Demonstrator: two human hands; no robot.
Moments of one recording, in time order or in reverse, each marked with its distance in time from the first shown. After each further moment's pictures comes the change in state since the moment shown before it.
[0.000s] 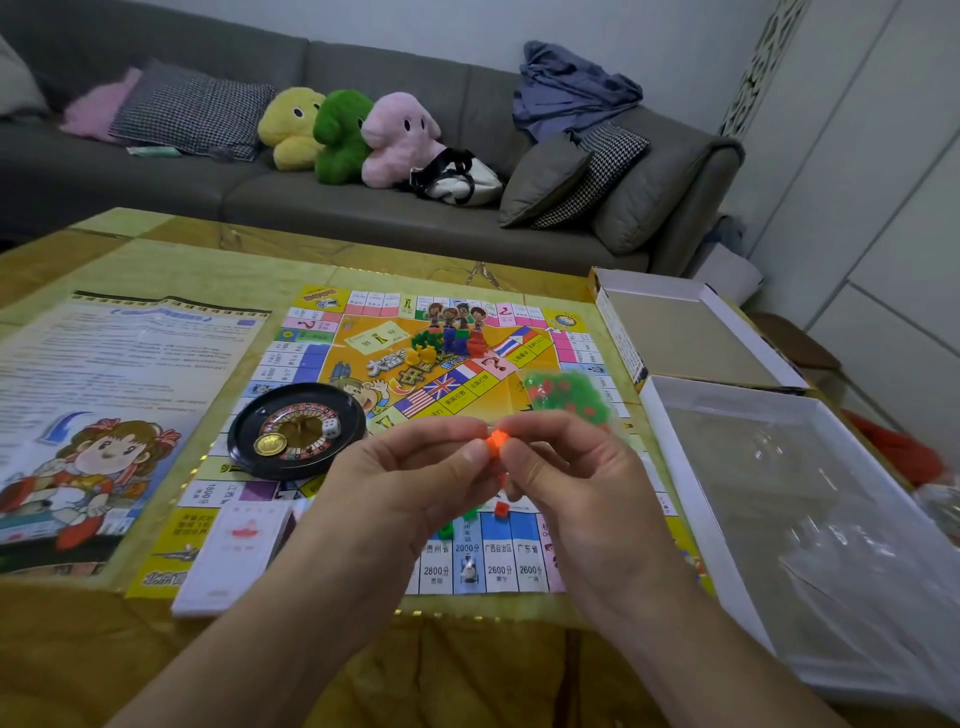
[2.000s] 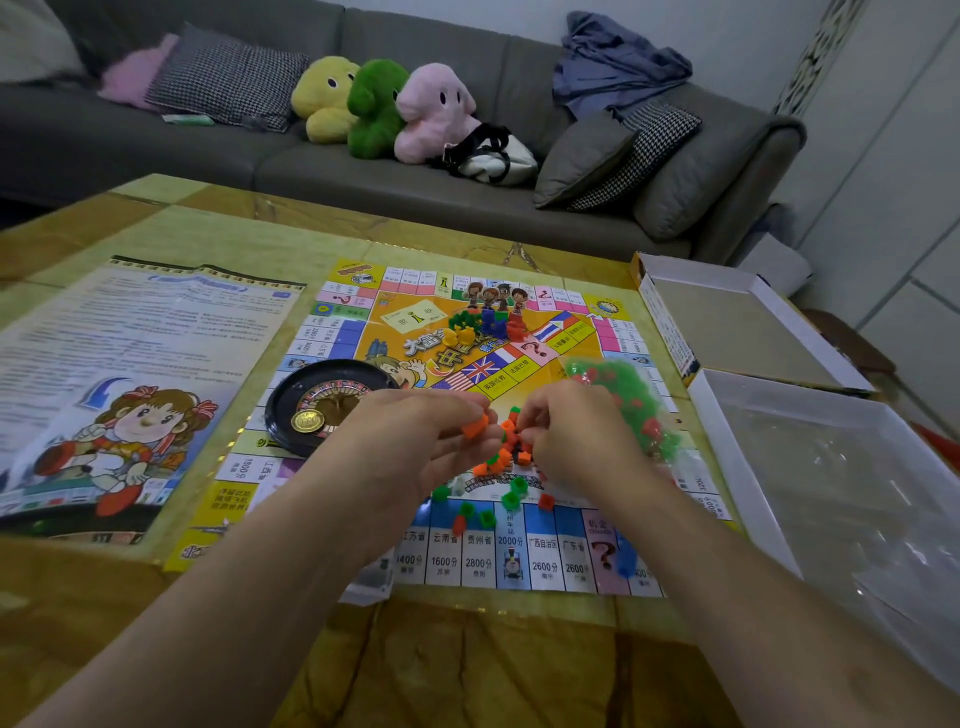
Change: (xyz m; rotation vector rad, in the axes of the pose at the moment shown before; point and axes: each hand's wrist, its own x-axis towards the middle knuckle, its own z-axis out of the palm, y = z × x) left_hand 0.044 0.020 -0.030 0.108 0.152 -0.207; right_hand 0.102 0.054 0.002 -1.329 -0.074 -0.007
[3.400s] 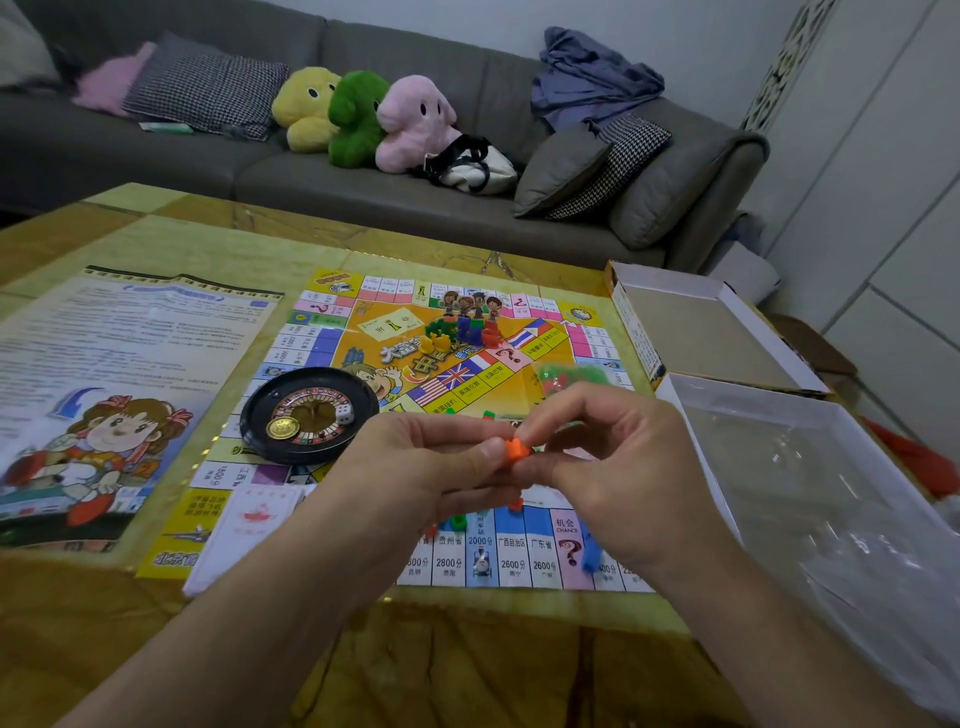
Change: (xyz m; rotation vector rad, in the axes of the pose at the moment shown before) left_hand -0.028 -0.016 0.014 0.155 -0.255 0.103; right_hand -0.085 -0.007 -0.067 0.787 0.128 -0.223
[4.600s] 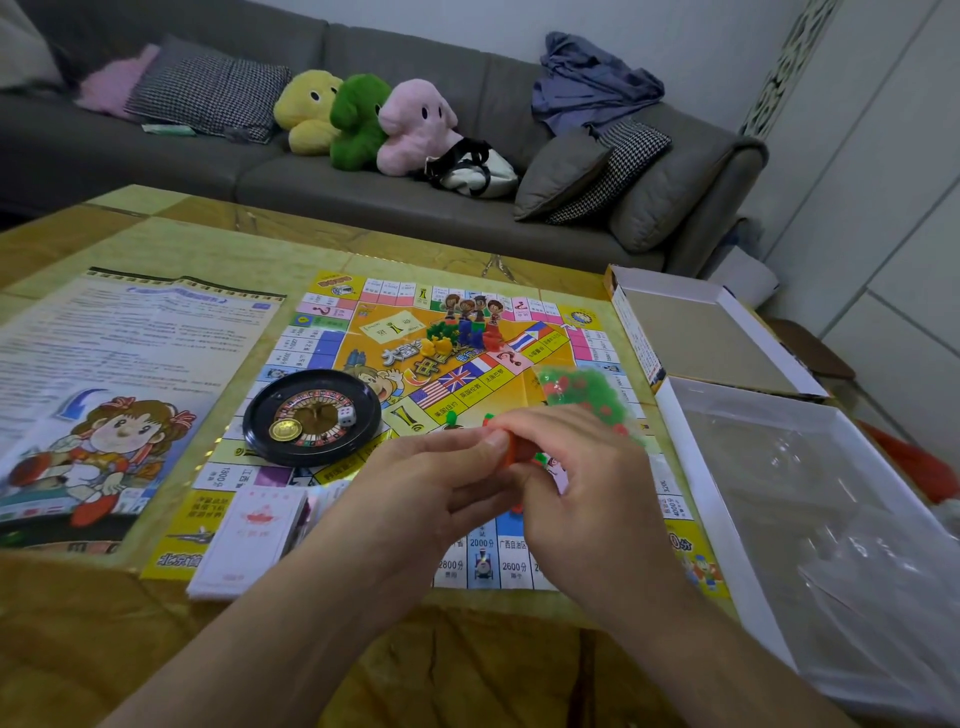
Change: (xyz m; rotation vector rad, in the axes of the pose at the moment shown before) left_hand -0.003 -0.009 0.011 -0.206 0.048 -0.044; right_hand -0.012 0.013 0.025 -0.426 0.071 -0.307
